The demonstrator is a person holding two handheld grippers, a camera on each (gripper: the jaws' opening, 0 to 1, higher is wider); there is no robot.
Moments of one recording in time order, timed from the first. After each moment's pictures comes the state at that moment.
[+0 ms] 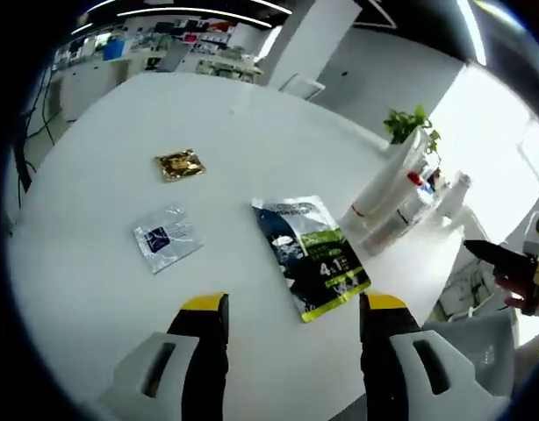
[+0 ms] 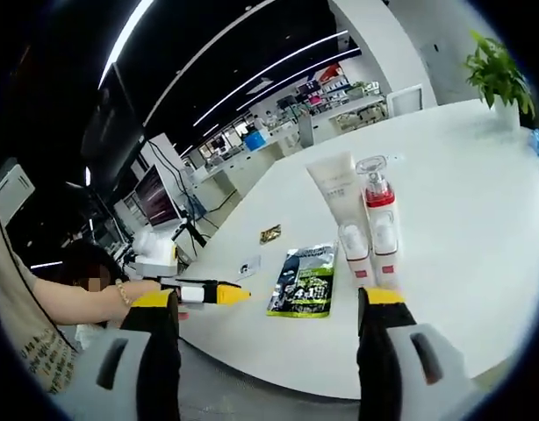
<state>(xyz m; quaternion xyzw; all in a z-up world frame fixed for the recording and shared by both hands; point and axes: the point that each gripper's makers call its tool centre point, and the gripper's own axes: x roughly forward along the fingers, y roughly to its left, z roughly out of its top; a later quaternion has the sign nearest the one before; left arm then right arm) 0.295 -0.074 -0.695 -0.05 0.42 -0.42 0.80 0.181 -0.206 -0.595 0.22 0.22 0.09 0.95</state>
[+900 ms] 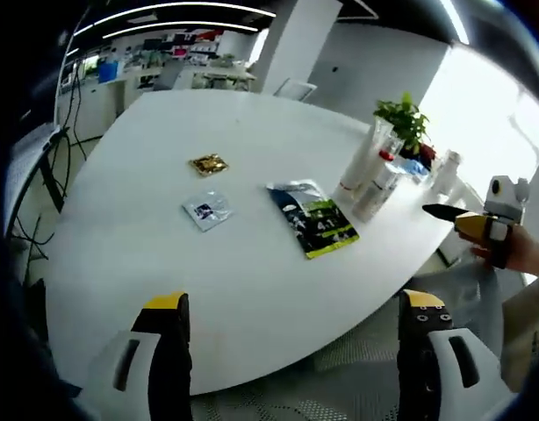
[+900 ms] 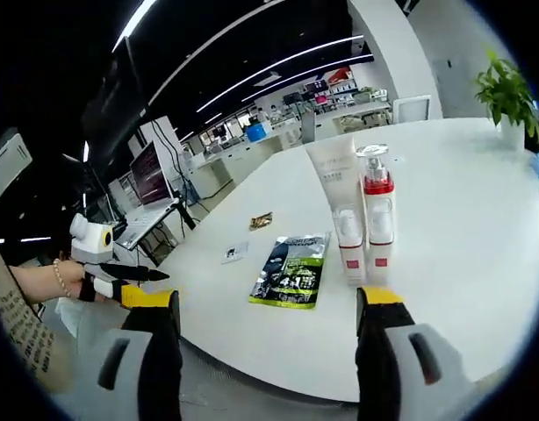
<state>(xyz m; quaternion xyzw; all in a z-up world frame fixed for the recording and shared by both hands) 0.251 0.000 -0.659 0.00 0.40 -0.42 0.82 0.178 -0.206 -0.621 0.16 0.23 0.09 0.96</state>
